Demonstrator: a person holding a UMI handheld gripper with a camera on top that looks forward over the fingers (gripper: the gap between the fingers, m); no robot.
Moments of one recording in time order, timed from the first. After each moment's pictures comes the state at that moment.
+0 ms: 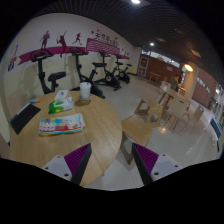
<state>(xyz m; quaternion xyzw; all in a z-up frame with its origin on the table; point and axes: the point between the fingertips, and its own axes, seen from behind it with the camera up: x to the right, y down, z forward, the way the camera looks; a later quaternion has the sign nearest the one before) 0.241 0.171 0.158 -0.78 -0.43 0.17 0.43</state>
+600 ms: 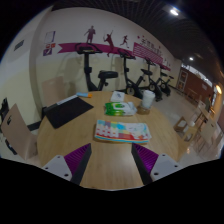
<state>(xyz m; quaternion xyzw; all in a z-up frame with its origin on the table) 0.081 -0.062 0.144 -0.67 -0.58 0.27 0.38</state>
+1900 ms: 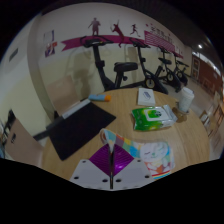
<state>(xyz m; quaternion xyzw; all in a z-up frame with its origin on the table) -0.136 -0.137 0.095 -0.67 -0.60 0.33 0.28</state>
